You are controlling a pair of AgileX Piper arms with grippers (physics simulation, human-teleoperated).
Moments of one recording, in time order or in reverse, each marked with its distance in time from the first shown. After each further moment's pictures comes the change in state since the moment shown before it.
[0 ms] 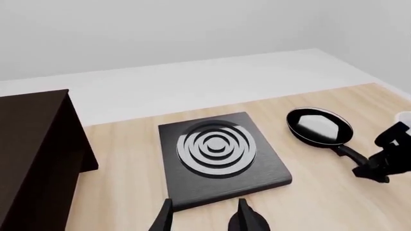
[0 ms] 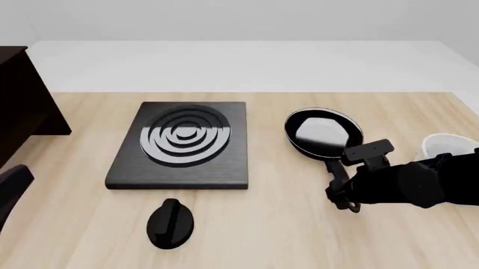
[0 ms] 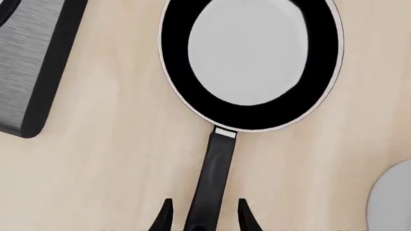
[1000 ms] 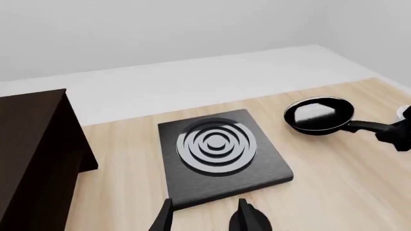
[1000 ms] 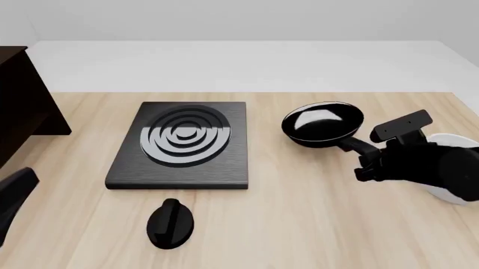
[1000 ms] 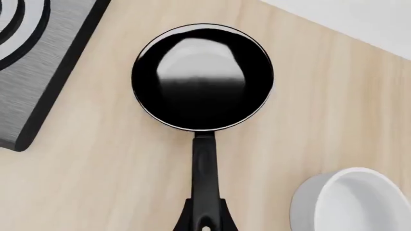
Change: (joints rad) left arm -0.006 0.001 0.018 -0.010 0.015; right arm -0.119 -0.218 -0.013 0.006 -0.169
